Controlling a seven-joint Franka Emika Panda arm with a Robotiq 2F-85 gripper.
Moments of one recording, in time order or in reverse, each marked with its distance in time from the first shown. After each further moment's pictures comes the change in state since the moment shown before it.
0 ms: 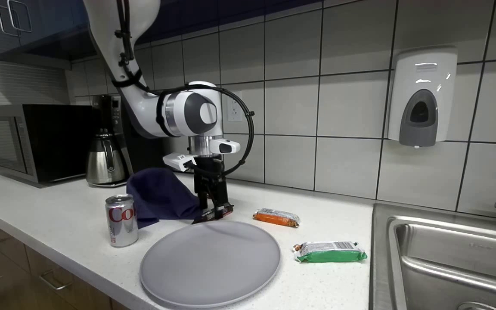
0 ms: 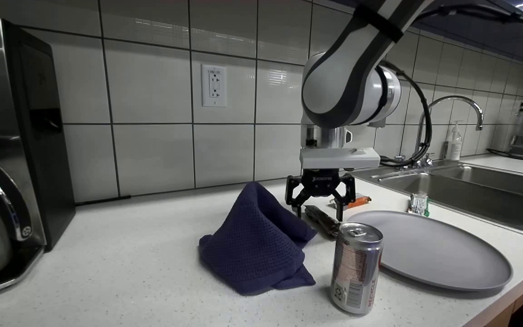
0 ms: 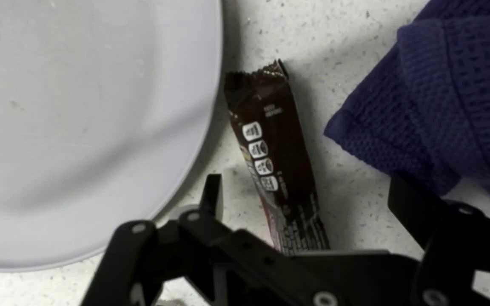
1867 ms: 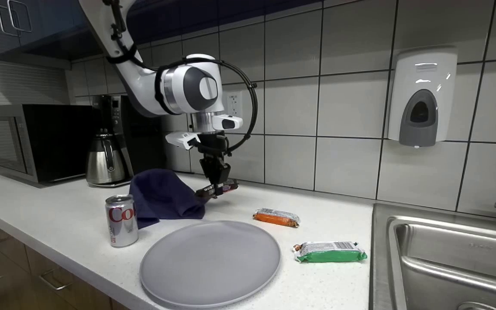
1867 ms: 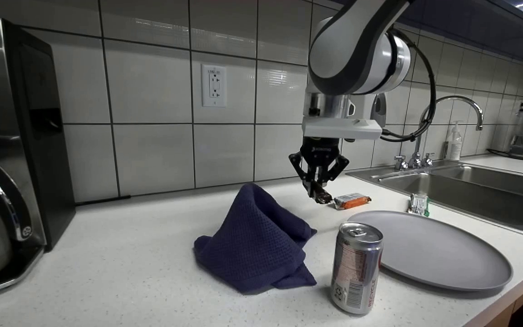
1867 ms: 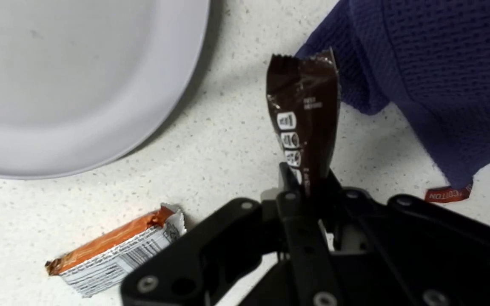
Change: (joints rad) arm -0.001 -0.111 -0.013 -0.014 0.000 0.023 -0.022
